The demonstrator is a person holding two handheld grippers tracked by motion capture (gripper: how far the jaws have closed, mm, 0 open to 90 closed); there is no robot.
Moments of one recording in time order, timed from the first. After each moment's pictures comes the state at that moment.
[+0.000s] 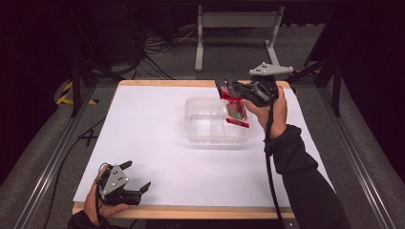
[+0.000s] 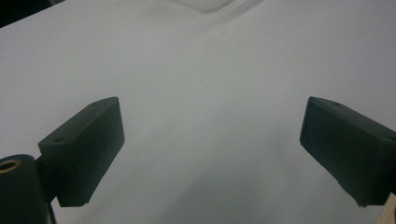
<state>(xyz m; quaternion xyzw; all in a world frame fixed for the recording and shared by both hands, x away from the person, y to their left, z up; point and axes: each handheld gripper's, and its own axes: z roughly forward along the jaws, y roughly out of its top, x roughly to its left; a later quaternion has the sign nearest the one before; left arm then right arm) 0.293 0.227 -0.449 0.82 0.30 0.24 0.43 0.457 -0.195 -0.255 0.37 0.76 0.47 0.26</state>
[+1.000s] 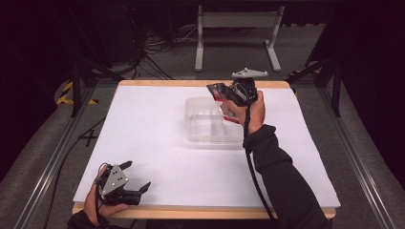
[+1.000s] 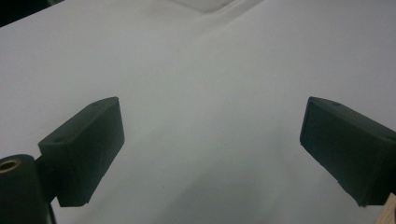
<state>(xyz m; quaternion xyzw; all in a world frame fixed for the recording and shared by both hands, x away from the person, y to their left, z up) 0.293 0.228 -0.449 0.82 0.30 0.24 0.43 0.496 -0.166 -0.306 0.42 0.74 0.46 0.24</state>
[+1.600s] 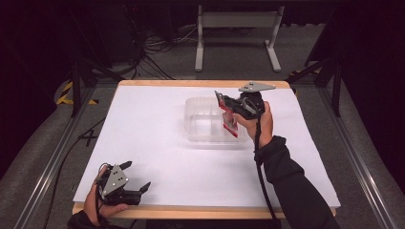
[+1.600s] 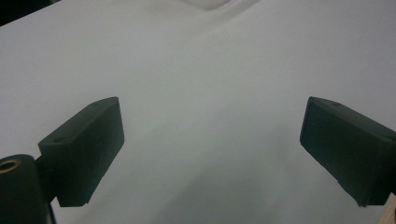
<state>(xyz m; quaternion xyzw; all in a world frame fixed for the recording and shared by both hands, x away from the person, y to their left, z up) 0.293 0.228 -0.450 0.82 0.30 0.25 0.43 0.469 -0.187 -0.323 0.38 0.77 0.47 0.22</state>
